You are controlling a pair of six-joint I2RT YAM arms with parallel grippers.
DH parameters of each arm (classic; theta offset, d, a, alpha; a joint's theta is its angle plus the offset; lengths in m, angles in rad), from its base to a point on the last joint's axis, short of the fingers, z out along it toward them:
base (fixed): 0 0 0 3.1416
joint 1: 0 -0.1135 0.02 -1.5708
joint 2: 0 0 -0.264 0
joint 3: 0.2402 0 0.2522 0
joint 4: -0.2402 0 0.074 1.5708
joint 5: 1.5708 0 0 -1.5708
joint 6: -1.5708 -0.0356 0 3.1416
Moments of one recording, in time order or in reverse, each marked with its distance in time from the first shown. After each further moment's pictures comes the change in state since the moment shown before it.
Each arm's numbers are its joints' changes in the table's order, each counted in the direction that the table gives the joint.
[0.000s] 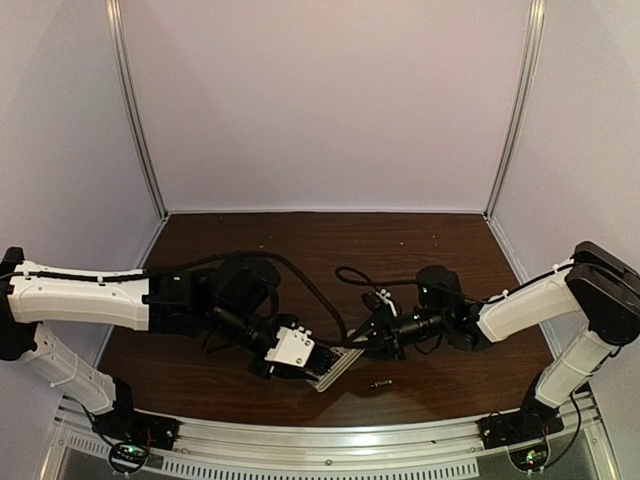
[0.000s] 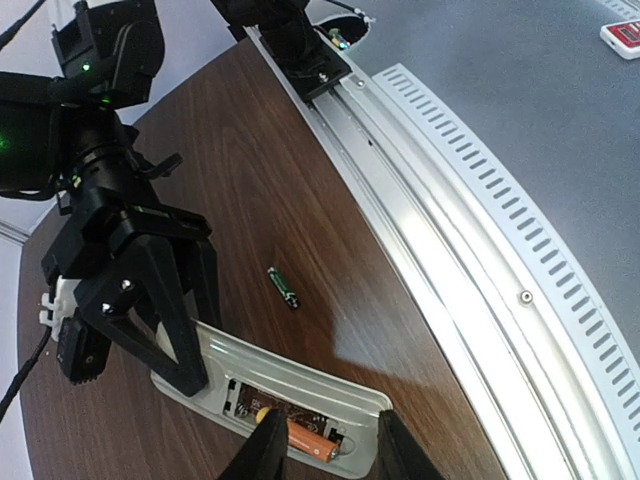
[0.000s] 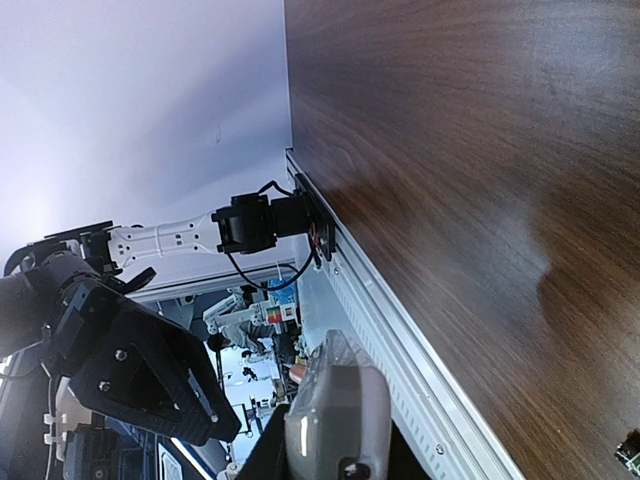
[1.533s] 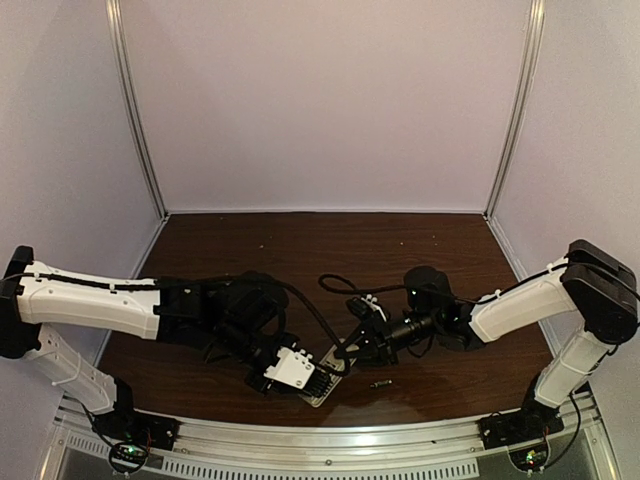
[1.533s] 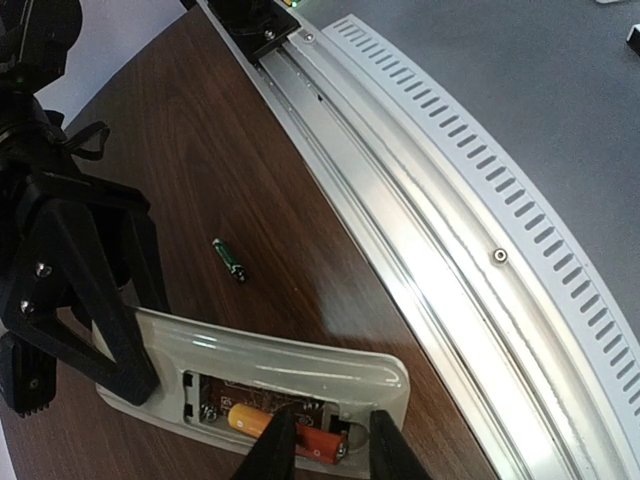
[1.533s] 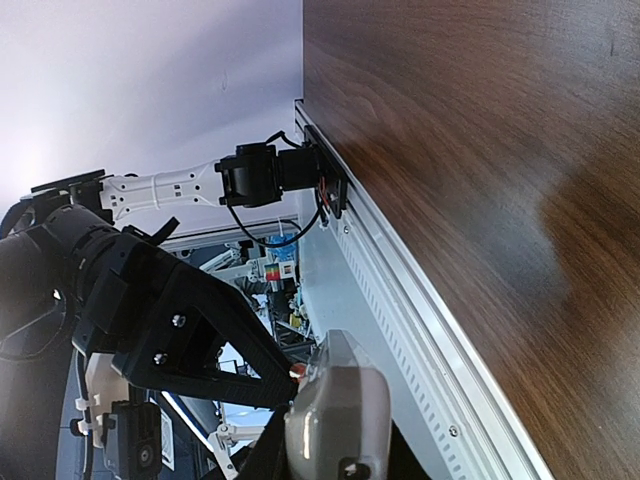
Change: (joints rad) left arm 0.031 -0.040 -0.039 -0.045 -0.026 -0.055; right arm -0.062 -0.034 0.061 -0.032 -0.079 0.040
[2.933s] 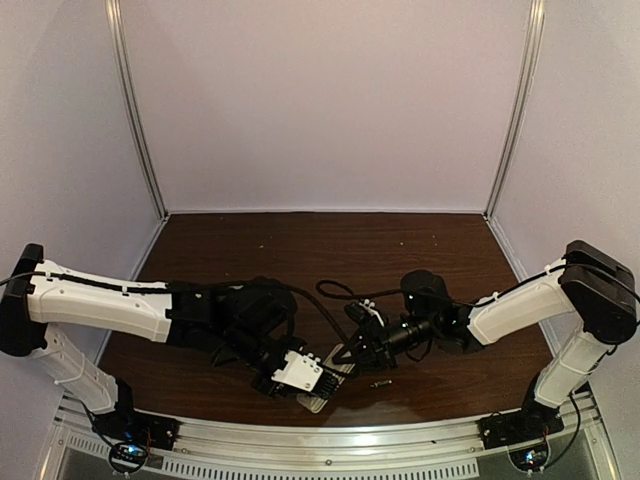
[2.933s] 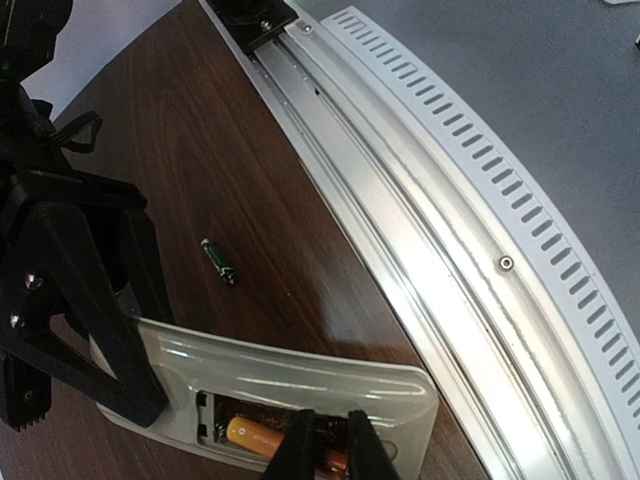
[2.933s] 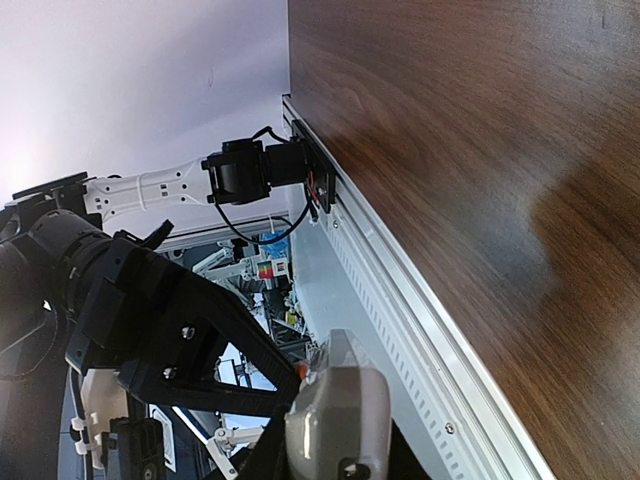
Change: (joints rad) left arm 0.009 -0.053 0.004 0.031 -0.018 0.036; right arm -0.026 -0.008 0.000 -0.006 0.016 -0.016
